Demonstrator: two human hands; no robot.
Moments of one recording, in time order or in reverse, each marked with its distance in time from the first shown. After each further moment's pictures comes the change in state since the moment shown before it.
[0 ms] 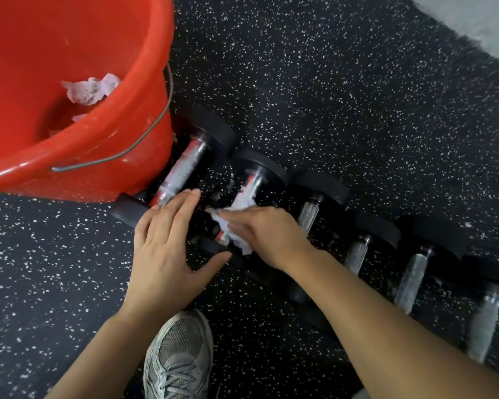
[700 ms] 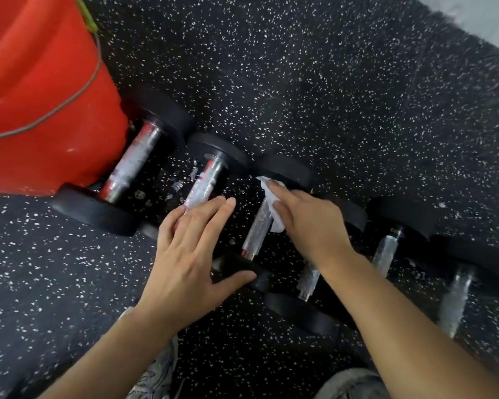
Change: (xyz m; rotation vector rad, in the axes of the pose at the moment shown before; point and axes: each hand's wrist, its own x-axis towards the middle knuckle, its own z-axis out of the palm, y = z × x) left_hand -0.006 0.073 0.044 -0.016 -0.082 0.225; right_hand -0.077 0.079 -0.035 -0.302 0.176 0.253
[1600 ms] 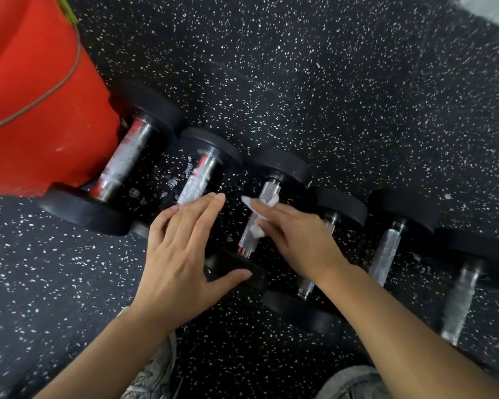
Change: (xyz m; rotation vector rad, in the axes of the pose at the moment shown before) left_hand -0.001 0.001 0.003 0.045 -0.023 -0.039; right_hand -0.024 -0.002 0.022 0.365 -0.046 -0.075
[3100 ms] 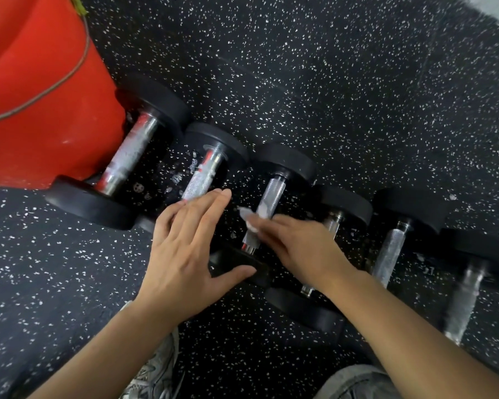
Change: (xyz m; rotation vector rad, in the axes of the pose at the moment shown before) left_hand 0.000 -0.001 0.000 -0.015 -0.011 -0.005; right_hand -0.009 -0.007 -0.004 -0.148 -0.101 -0.147
